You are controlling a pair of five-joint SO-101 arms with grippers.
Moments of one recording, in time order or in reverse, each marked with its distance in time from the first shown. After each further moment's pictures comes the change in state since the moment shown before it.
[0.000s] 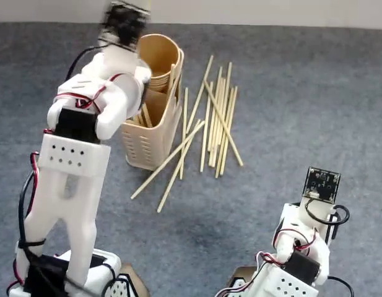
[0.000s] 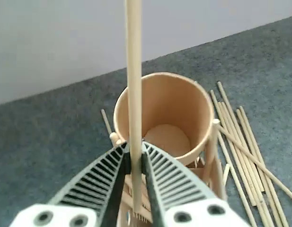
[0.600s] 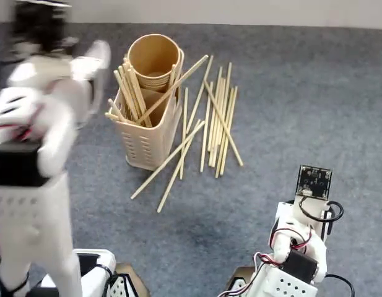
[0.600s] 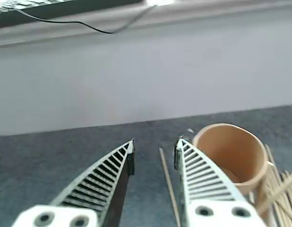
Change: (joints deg) left arm -14.3 -12.8 -11.8 7.8 1.4; right arm -3.7 0.0 0.0 0.0 0.4
